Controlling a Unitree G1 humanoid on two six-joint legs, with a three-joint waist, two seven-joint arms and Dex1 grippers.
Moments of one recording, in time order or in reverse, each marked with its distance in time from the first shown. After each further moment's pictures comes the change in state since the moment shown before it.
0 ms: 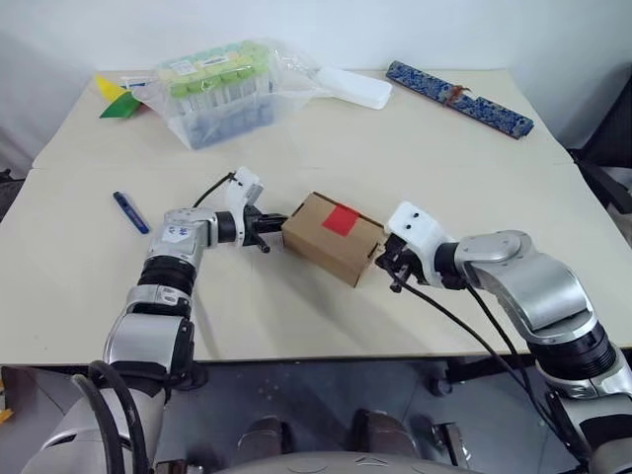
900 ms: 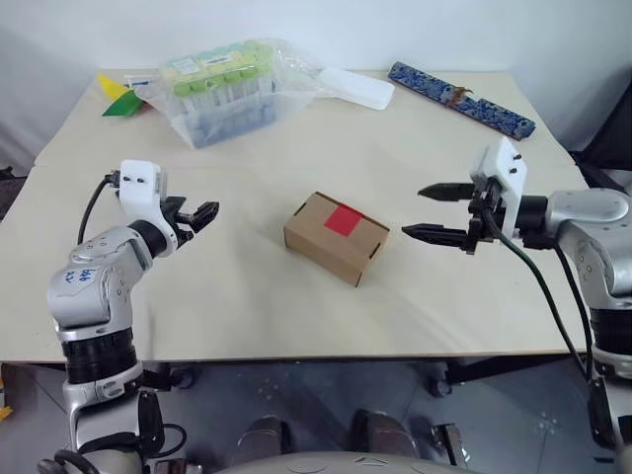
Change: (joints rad) left arm 0.427 0.000 0.349 -1.098 -0.132 0.659 0.712; right arm -0.063 -0.101 -0.256 0.417 0.181 -0.644 0.384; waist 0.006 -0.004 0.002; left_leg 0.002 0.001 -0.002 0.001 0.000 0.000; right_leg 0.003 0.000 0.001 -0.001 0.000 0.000
